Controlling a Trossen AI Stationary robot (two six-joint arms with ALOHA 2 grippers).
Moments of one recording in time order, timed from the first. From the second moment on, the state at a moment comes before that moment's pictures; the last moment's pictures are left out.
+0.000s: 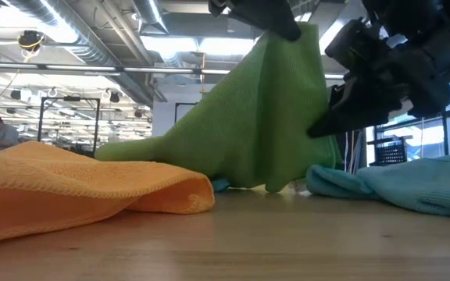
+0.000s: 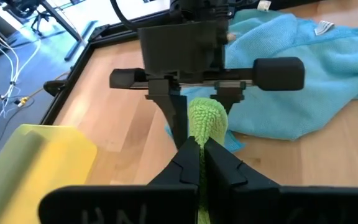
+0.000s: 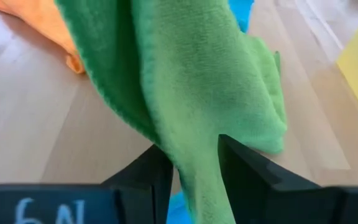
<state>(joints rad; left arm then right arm) -0.40 1.93 1.55 -0.38 -0.72 -0.14 0.29 1.45 0.47 0.40 0.29 0.05</state>
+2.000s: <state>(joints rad) -0.46 1.89 1.55 -0.37 -0.77 -0.13 0.23 1.52 0.47 0.38 0.14 0.10</state>
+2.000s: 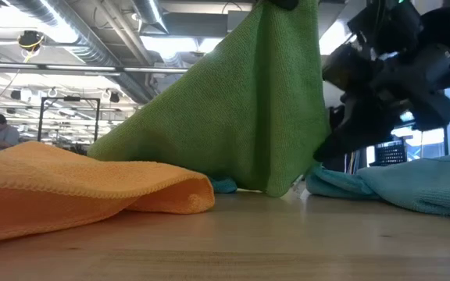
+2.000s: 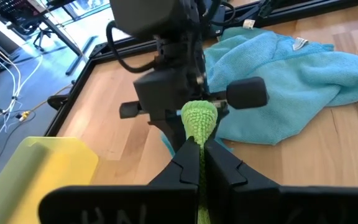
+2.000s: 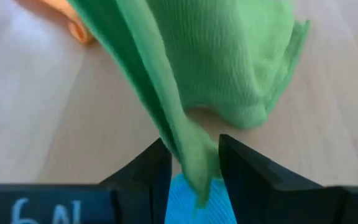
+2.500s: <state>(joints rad) -0.46 1.89 1.55 -0.38 -0.77 -0.12 0.21 1.55 0.48 0.49 0.12 -0.01</state>
